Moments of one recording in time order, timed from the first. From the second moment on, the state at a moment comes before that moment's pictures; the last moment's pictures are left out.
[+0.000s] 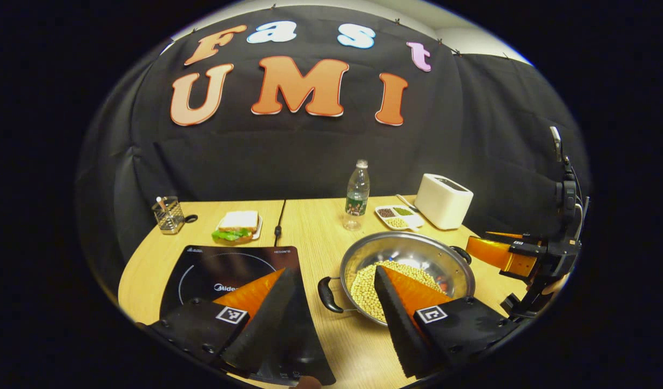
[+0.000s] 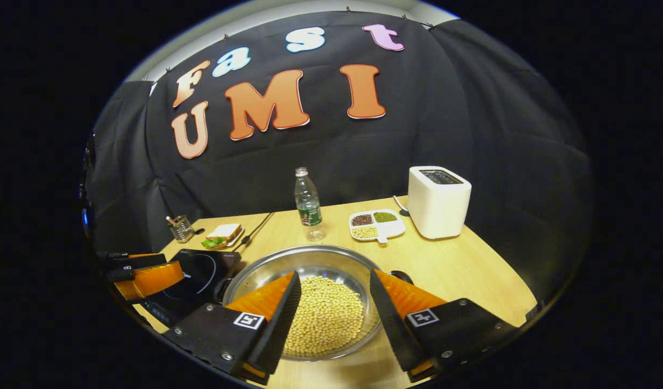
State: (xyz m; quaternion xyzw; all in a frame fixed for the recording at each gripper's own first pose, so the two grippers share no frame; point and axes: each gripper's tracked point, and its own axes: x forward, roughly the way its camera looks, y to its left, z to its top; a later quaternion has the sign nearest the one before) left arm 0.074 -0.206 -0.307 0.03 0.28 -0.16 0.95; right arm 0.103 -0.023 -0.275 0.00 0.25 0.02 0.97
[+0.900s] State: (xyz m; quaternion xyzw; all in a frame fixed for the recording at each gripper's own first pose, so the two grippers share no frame) left arm 0.102 -0.230 -0.424 0.03 0.41 -0.15 0.90; right arm 0.151 -0.089 -0.381 -0.02 0.36 -0.04 0.93
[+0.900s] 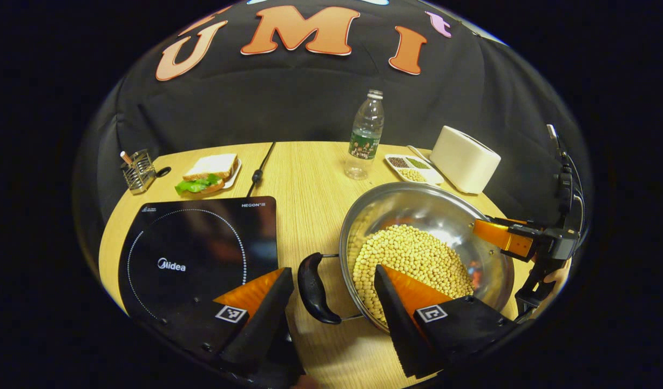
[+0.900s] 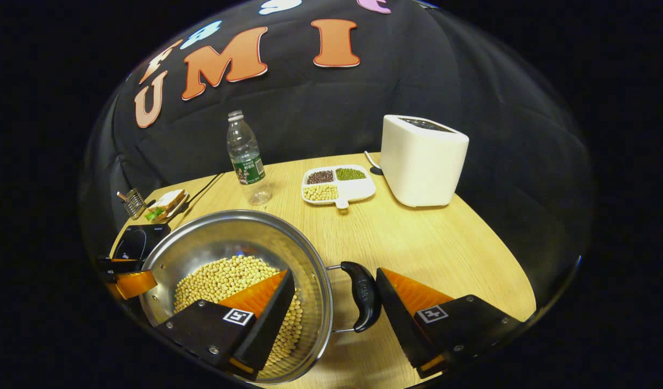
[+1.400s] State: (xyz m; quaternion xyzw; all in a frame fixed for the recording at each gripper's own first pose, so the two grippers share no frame) left arm 0.114 -0.230 -0.444 0.08 0.43 -0.14 0.89; right arm 0.148 -0.097 -0.394 0.00 0.38 -0.05 0.93
